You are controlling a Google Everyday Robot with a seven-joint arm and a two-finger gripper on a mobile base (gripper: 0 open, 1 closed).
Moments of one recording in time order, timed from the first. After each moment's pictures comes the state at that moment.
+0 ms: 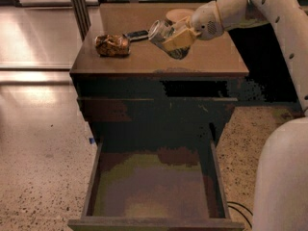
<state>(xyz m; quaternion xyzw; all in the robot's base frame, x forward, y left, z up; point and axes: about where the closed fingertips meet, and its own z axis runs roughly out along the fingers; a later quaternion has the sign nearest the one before) 0.695 -0.064 0.928 -0.55 0.66 0.32 0.40</state>
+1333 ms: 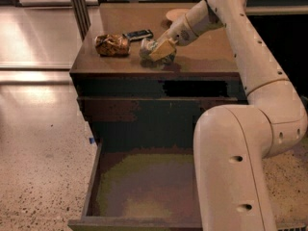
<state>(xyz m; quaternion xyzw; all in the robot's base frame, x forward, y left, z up) 0.774 -0.030 0.846 -0.57 0.71 0.26 0.33</state>
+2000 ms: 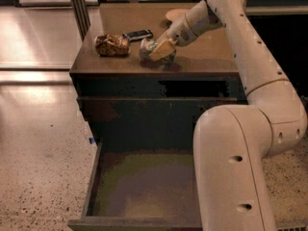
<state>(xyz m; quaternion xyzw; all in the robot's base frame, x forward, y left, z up) 0.774 -0.030 0.846 -0.57 0.71 0.26 0.33</state>
